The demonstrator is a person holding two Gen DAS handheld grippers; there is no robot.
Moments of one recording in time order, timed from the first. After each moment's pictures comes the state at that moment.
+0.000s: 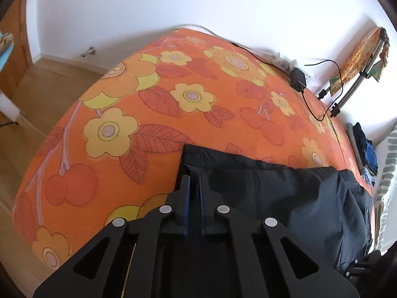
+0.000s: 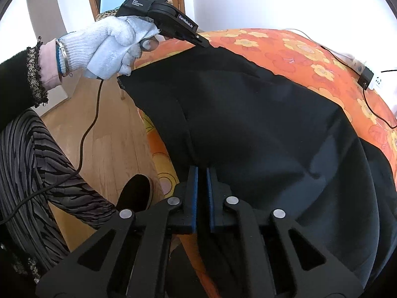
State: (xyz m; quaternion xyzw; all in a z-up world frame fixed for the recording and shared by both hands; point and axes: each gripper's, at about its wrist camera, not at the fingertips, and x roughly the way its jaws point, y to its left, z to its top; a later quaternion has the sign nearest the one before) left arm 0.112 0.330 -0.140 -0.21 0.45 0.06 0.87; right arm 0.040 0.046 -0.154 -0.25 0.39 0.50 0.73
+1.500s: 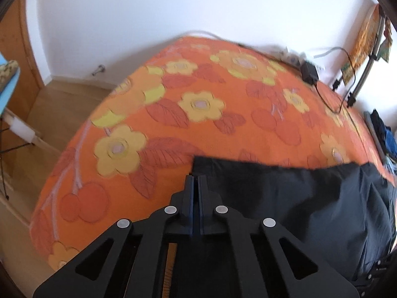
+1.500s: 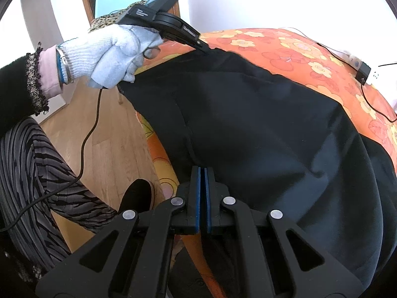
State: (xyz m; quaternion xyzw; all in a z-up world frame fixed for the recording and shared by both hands) left arm 0.121 0.322 -0.136 -0.14 0.44 0.11 0.88; right arm 0.037 0.045 -0.154 -0.23 0.39 0.49 0.74
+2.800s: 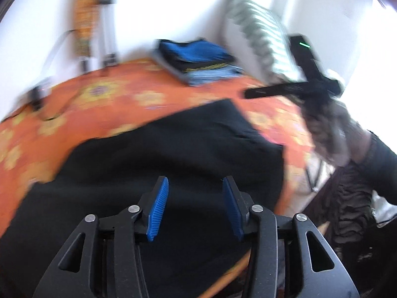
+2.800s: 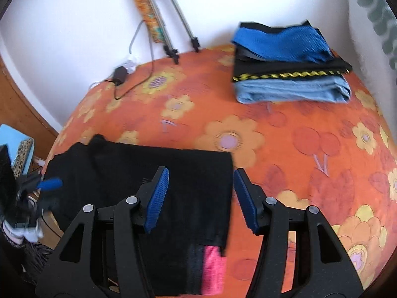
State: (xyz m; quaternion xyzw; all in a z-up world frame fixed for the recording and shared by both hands) left arm 0.104 -0.094 -0.067 0.05 0.41 -0.35 0.84; right arm 0.167 -0.375 -0.084 0.08 0.44 0.14 0.88
